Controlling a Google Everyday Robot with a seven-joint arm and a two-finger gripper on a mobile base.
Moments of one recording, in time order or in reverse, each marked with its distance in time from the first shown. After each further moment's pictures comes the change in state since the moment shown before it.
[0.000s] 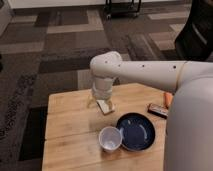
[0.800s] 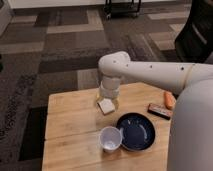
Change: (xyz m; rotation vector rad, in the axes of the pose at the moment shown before) arm -0.019 -0.063 -0.001 0.002 -0.016 0.109
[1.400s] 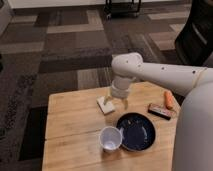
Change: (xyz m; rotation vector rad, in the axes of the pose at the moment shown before) arm -0.004 -0.026 0.003 0.000 0.011 0.039
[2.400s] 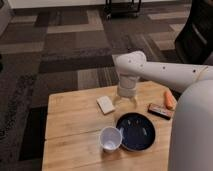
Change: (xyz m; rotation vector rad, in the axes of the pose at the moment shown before) arm -0.013 -0.065 -0.012 0.179 -0.007 0.067
